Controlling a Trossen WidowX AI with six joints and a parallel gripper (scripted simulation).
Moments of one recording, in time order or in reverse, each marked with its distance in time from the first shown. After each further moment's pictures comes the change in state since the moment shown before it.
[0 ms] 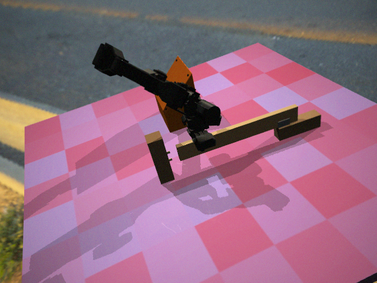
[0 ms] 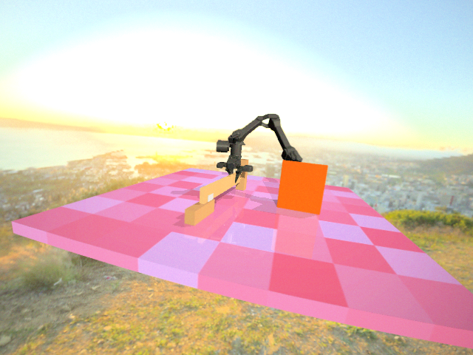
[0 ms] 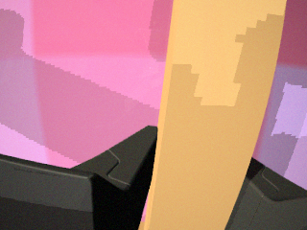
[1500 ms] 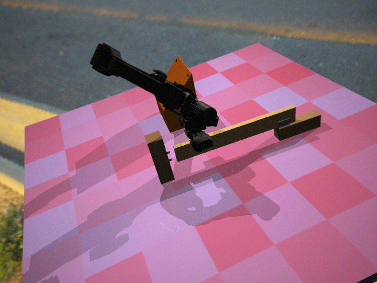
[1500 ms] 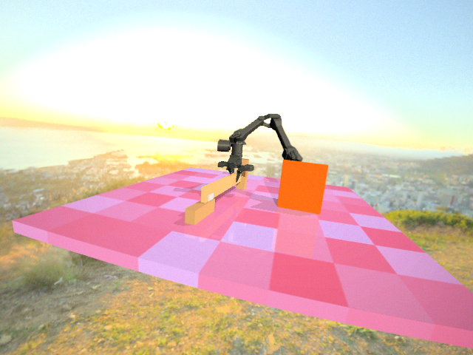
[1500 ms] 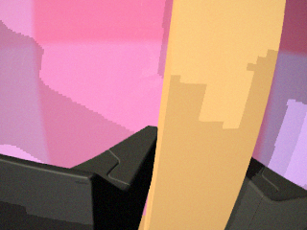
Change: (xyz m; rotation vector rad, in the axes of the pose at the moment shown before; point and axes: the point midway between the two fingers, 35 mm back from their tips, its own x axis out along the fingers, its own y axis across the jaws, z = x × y) arm 0.000 0.000 -0.009 0.001 -0.003 -0.001
